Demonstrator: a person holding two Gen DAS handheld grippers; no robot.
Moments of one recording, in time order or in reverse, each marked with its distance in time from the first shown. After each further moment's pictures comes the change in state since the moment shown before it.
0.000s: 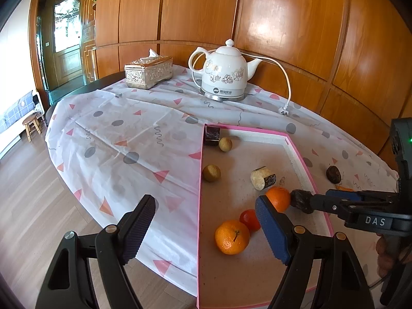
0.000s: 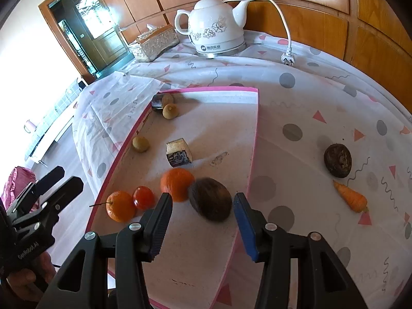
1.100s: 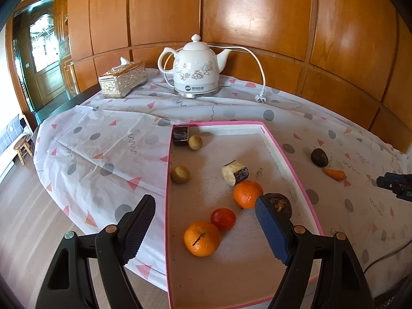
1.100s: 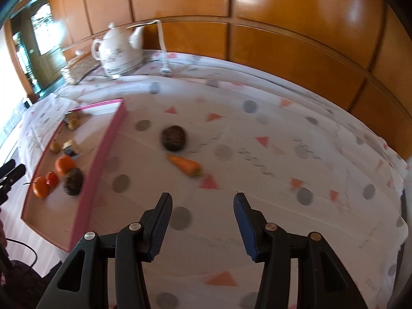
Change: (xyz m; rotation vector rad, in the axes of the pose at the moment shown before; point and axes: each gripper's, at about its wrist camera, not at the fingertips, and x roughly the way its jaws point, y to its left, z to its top) left arm 0.004 -0.044 0.004 0.148 0.025 -0.037; right arm -0.103 -0.134 -0.058 0.121 -0.084 -0.358
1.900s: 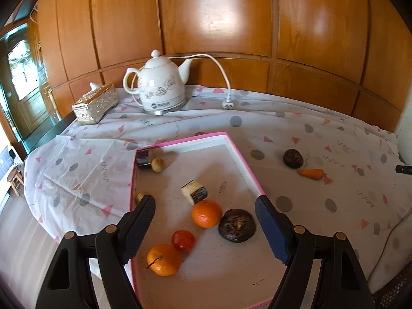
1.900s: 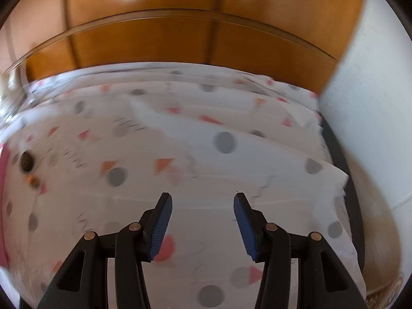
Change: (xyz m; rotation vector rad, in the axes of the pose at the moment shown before) left arm -0.002 -0.058 0.021 0.142 -0.032 -0.056; right arm -0.024 -0.201 -0.046 0.361 0.057 -0.395
